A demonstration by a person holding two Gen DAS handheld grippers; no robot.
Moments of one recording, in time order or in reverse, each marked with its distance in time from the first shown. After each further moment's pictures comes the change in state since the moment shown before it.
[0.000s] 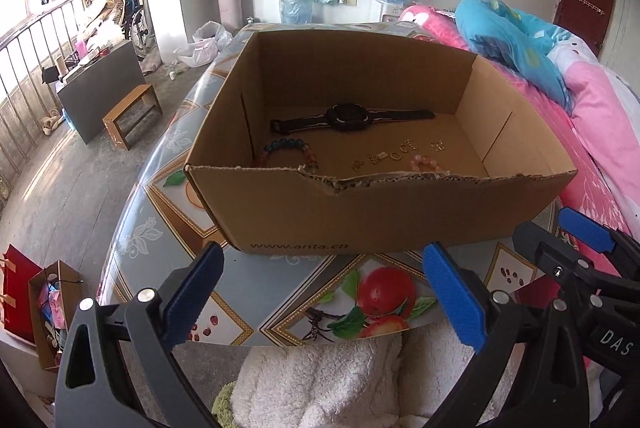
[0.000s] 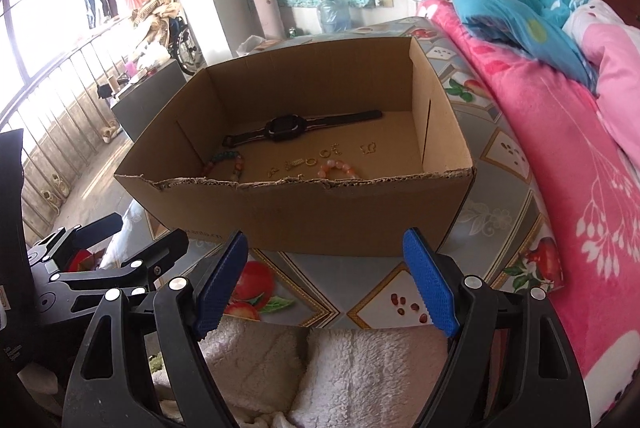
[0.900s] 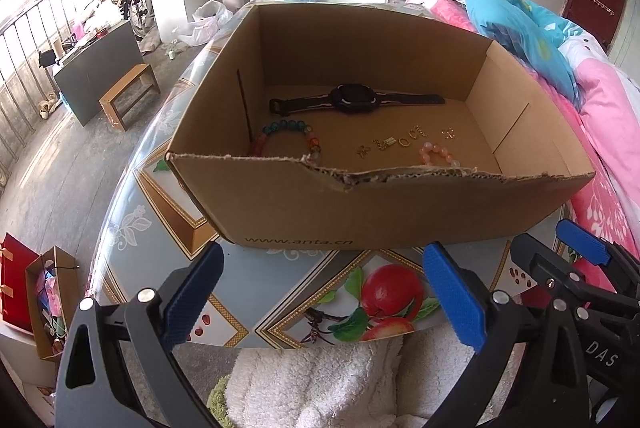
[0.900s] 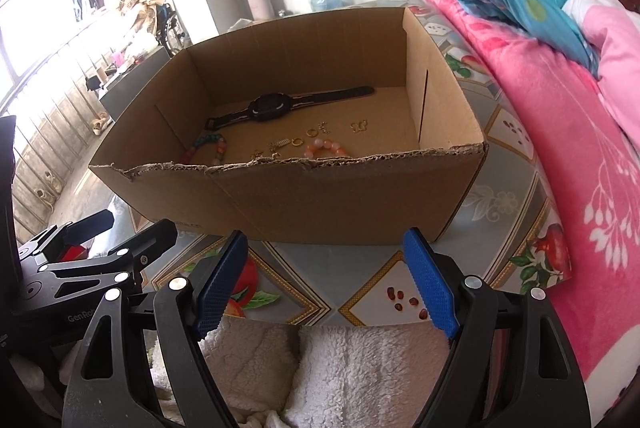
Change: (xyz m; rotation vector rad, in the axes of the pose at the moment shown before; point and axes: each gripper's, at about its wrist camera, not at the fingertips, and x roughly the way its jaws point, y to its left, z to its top) left arm 0.021 0.000 0.006 -0.022 0.070 -0.003; right arm 0.020 -0.004 -0.003 0.019 0.067 -0.025
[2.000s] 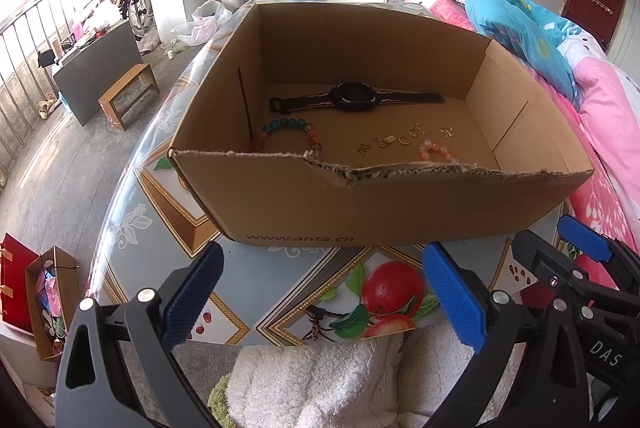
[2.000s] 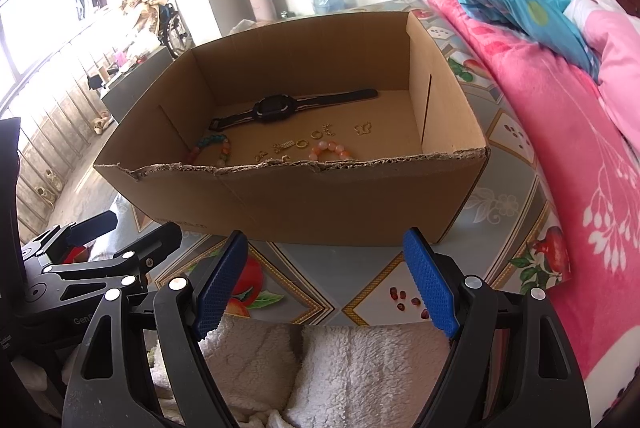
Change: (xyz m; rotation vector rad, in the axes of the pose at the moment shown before) left arm 0.002 0.000 -0.001 0.000 0.004 -0.001; right arm -0.001 0.003 0.000 -0.004 -0.004 0.001
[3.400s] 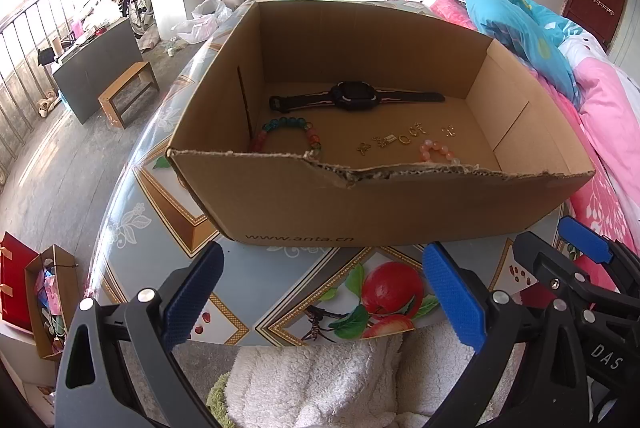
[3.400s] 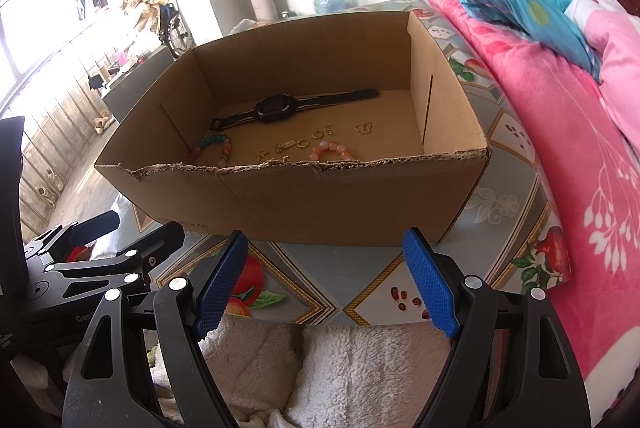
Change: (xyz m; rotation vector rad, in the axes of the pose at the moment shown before) left arm -0.001 0.001 0.001 -0.001 0.005 -0.004; right arm -0.002 0.001 0.001 0.000 0.000 0.004
